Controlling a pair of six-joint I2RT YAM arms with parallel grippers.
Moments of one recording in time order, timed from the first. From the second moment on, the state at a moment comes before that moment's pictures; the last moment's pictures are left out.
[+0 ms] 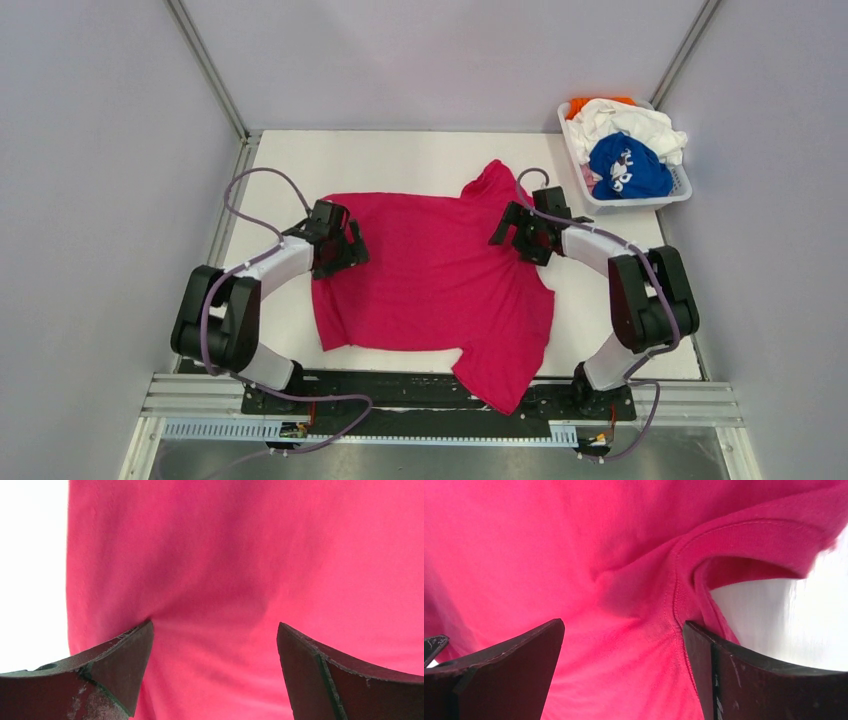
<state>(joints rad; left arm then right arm) -0.30 1.47 0.77 -0.38 -0.09 -0.62 0.23 1.62 0.88 -0.23 -0.17 0.64</state>
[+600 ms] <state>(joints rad) -0.22 1.98 1.38 -0.41 -0.09 -0.46 0.06 2.01 1.37 -0.24 -0.14 0.60</state>
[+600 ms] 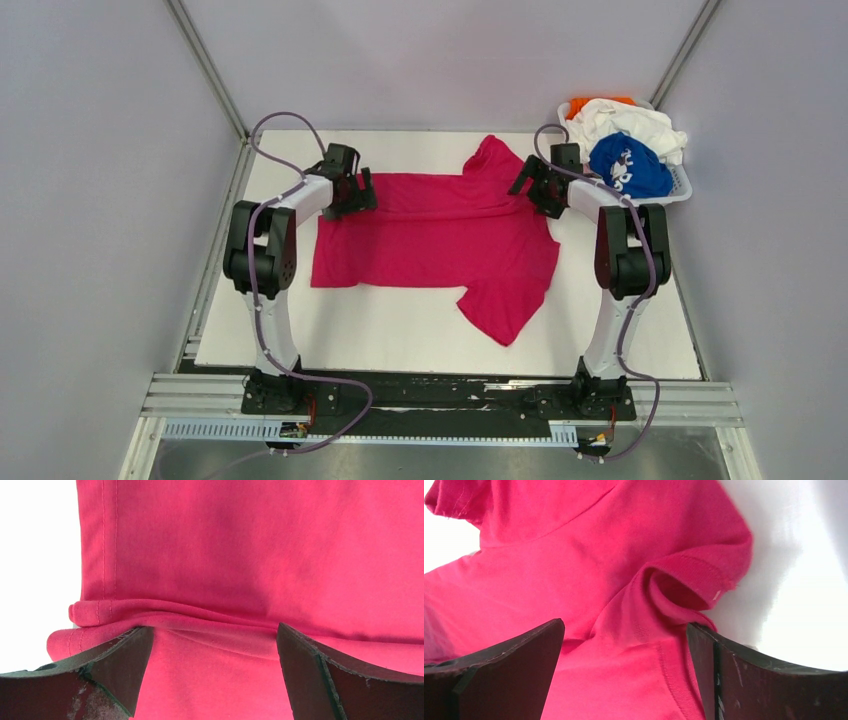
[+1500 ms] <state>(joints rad) -0.04 1.13 0.75 -0.69 -0.18 -0.71 0.05 0.90 0.65 -0.32 0.00 0.59</state>
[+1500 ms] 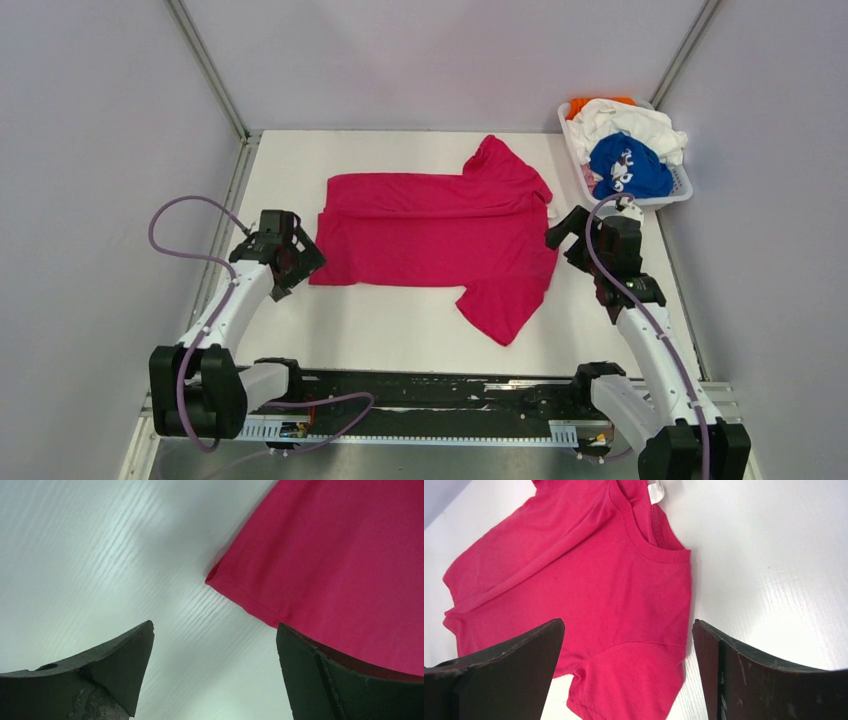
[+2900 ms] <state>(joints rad) -0.04 1.57 0.87 -0.60 -0.16 -0.87 0.05 0.95 0.63 -0.38 0.05 0.59</state>
